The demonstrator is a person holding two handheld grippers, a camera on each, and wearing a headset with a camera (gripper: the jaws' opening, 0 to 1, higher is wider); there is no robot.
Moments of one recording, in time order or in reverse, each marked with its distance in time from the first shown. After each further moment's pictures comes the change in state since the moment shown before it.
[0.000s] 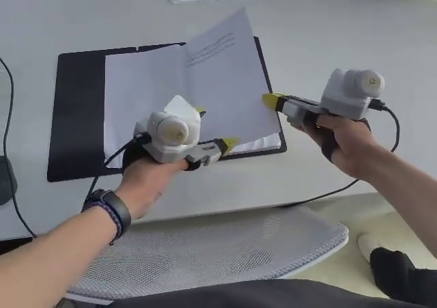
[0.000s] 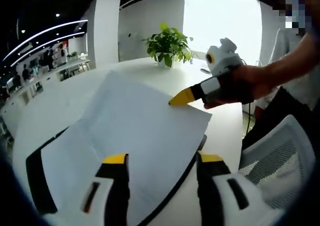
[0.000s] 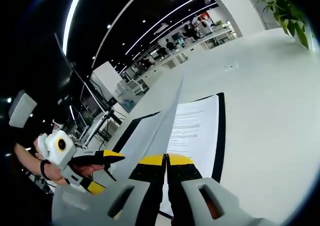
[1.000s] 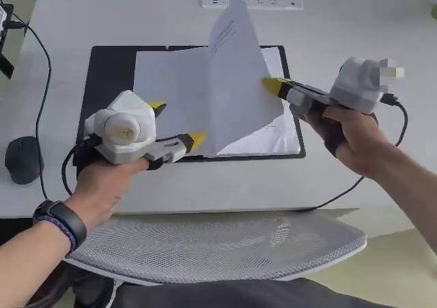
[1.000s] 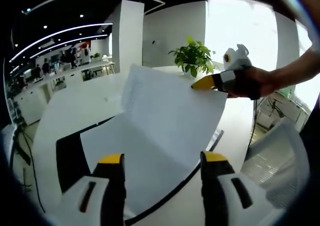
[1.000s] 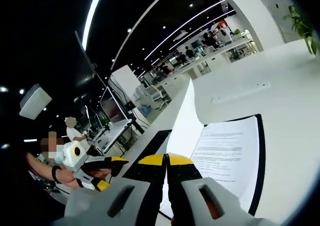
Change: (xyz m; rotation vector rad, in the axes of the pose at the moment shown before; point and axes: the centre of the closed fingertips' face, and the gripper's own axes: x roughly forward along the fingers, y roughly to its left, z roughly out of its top) left arm -0.098 0.060 -0.009 -0.088 -0.076 0.165; right arm 0.029 0.088 0.036 -0.078 -0.061 0.167
